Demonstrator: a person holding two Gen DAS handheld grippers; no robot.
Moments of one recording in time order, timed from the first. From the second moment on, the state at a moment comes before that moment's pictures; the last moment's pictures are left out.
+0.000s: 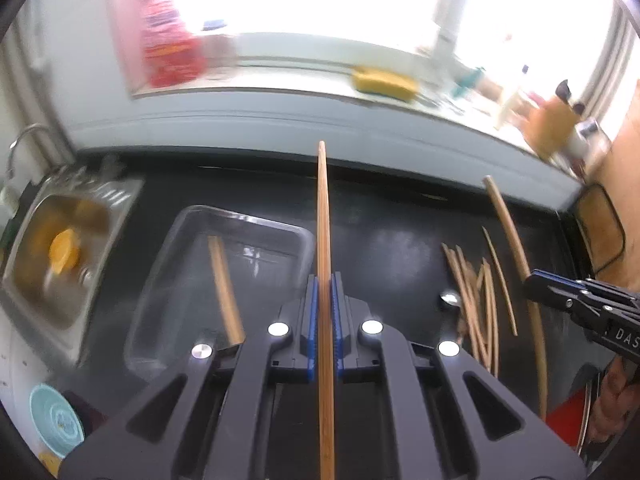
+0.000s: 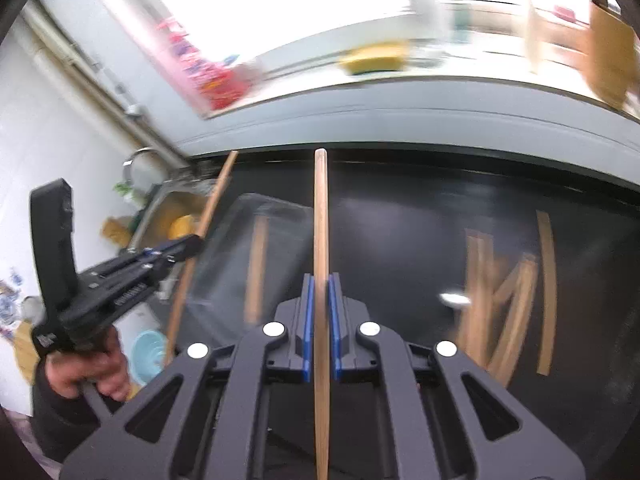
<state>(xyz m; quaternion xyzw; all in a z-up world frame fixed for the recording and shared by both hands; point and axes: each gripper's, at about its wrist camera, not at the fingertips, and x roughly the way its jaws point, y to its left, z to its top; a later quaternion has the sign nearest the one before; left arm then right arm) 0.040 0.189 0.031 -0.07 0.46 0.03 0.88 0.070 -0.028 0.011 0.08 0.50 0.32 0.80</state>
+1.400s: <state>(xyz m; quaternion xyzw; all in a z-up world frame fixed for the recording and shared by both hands) 0.095 0.343 -0.121 -0.17 0.55 0.07 0.82 0.156 0.217 -0.137 0.06 0.62 0.32 0.72</state>
